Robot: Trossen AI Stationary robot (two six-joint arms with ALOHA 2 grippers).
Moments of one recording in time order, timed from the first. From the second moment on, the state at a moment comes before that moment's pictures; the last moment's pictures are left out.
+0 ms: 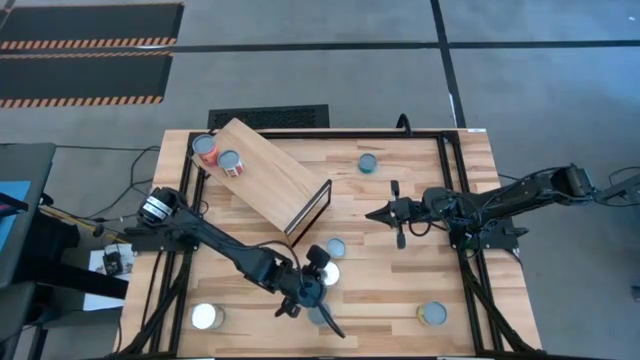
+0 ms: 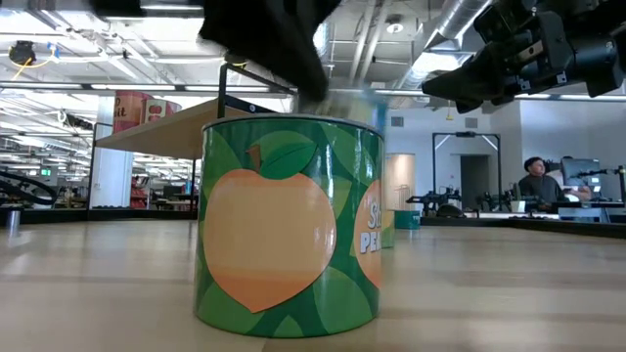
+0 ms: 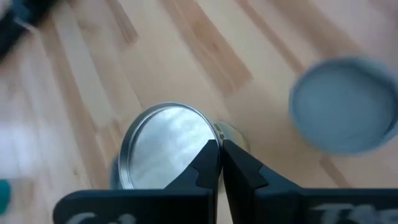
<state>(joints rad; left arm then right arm) -0.47 1.88 1.42 -0.49 -0.30 0.27 0.04 0.99 0.27 0.58 0.02 -0.07</state>
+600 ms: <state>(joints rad) -0.42 1.87 2.25 -1.42 -0.54 -0.11 0.04 0.99 0.27 0.55 0.02 -0.07</state>
